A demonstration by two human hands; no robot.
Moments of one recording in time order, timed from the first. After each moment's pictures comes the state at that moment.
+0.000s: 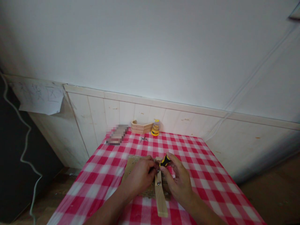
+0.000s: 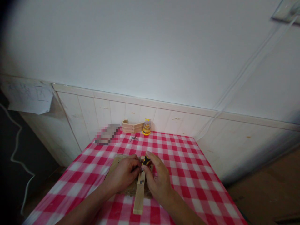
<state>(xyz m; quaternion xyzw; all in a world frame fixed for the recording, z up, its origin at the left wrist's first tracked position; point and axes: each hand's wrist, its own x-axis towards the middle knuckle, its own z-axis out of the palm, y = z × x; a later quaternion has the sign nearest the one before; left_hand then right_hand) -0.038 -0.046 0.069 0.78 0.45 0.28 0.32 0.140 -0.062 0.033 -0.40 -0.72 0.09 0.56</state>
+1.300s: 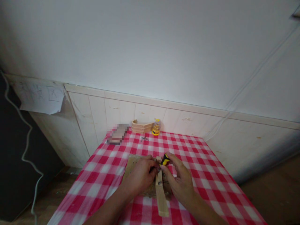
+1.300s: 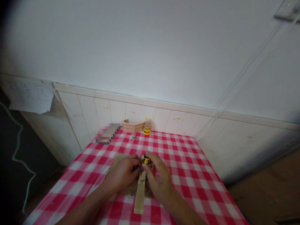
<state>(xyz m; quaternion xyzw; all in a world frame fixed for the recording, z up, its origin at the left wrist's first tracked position) -0.037 -0.045 0.070 0.79 0.47 0.25 0.31 0.138 -0.064 0.052 -0.38 -0.74 0.04 0.55</state>
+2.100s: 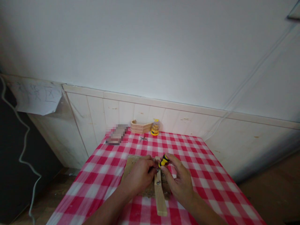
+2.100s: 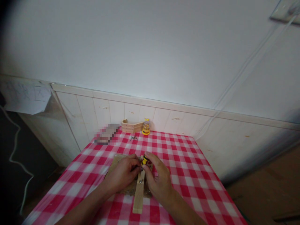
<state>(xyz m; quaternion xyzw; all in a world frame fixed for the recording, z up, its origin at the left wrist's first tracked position) -0.038 -0.044 0.066 0.78 0.45 0.29 0.32 0.140 -0.067 0.053 -0.38 -0.74 0.04 0.55</state>
